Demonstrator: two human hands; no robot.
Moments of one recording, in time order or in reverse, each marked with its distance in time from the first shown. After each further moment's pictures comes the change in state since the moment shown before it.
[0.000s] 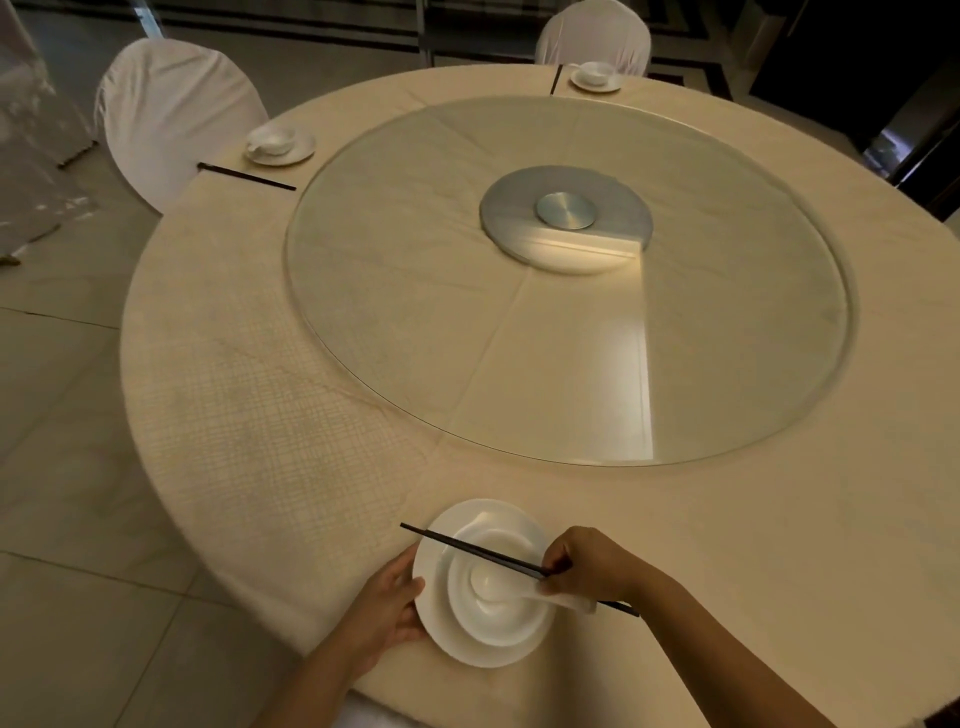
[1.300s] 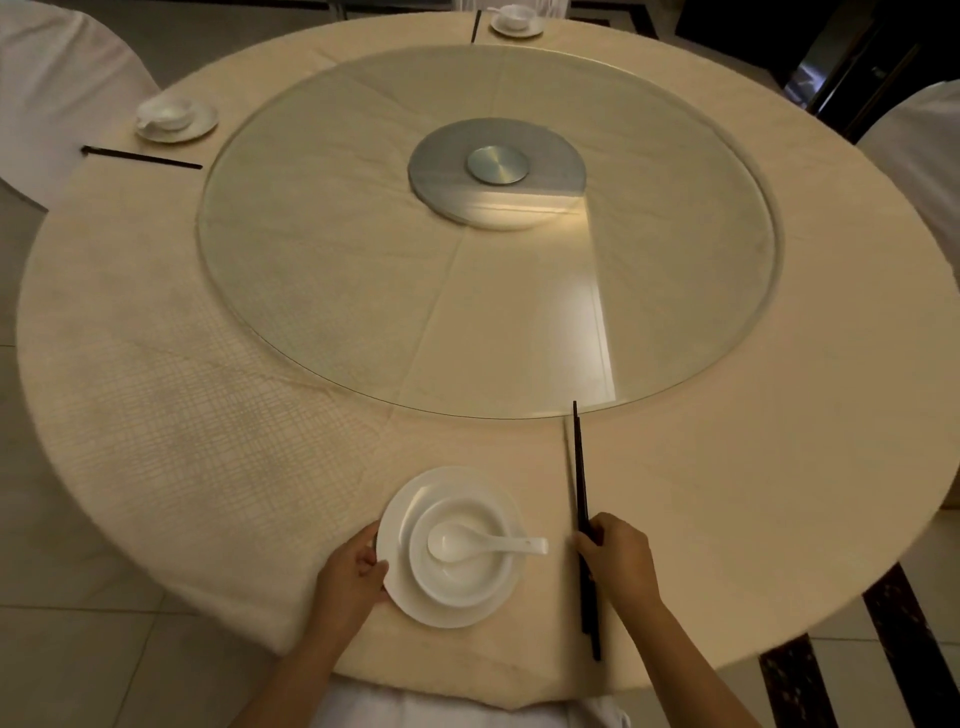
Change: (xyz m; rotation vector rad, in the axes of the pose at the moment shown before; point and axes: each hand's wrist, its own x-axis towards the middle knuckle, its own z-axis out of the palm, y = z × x) left_hand 0.005 -0.008 0.005 0.517 0.269 0.291; right_hand -0.031 0.068 0.061 0.351 0.652 0.459
